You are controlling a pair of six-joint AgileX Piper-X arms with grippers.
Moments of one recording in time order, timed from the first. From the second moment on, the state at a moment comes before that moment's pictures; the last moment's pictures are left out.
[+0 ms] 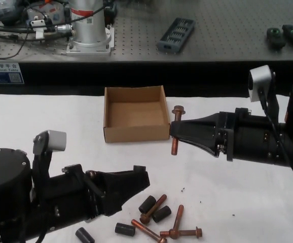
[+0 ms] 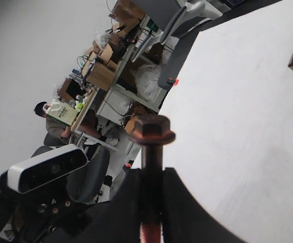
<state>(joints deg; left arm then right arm) -32.4 73.0 -17.4 -41.5 30.4 -37.8 31.2 83.6 -31.8 -35.4 -43.9 50.2</state>
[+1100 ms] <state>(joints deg) -32.4 73.0 -17.4 -37.9 41.2 -37.3 35.5 86.4 -31.8 -37.5 -46.2 51.8</state>
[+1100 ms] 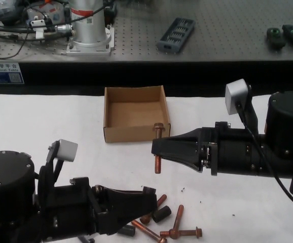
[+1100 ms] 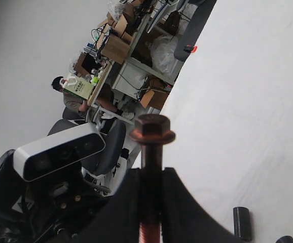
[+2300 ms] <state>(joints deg) -32.4 77.3 -21.1 -37.9 39.2 -27.4 35.5 86.4 -31.8 -37.7 -49.0 52.3</state>
